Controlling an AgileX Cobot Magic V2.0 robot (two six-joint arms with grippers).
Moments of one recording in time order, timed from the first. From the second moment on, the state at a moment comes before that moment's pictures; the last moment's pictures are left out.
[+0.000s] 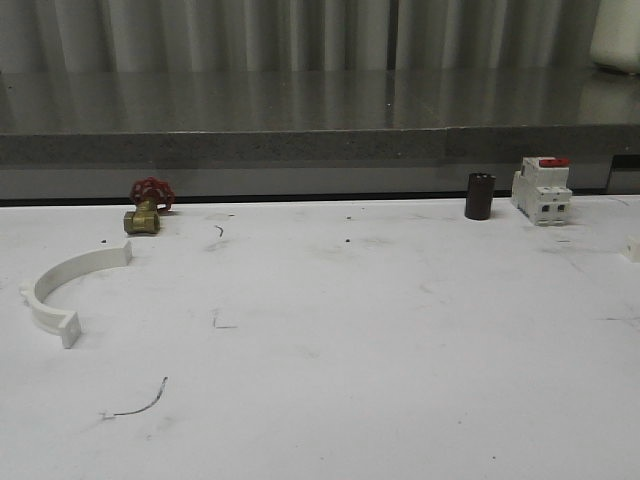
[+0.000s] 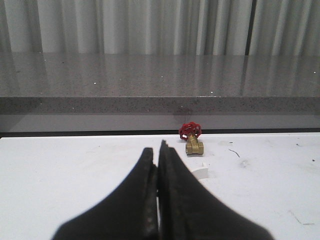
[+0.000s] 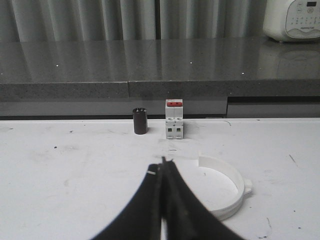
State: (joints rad) left arm -0.05 -0.01 0.00 0.00 0.06 -0.02; right arm 0.04 -0.01 0.03 0.05 0.06 0.03
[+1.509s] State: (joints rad) left arm -0.05 0.29 -0.59 0.02 0.41 -0.02; right arm 0.04 0.30 -0.60 0.04 0.49 0.03
